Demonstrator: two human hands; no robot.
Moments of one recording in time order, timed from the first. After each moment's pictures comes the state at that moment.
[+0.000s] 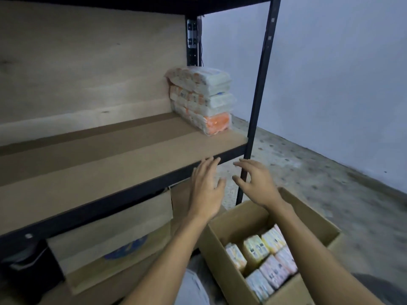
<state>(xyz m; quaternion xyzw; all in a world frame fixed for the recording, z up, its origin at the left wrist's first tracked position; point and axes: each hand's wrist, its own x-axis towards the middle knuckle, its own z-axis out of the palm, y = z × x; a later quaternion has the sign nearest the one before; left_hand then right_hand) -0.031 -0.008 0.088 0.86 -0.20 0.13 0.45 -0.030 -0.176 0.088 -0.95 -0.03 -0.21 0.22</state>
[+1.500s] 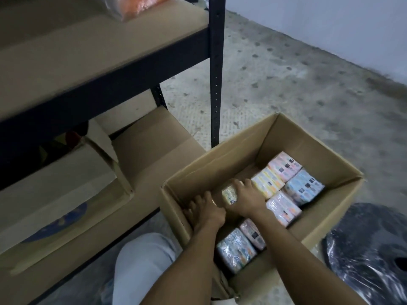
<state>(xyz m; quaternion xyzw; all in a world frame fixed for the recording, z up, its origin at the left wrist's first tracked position) -0.012 -0.139 -0.211 0.95 0.06 -0.28 0.15 -0.021 -0.268 -0.219 -0.95 0.16 0.16 0.23</state>
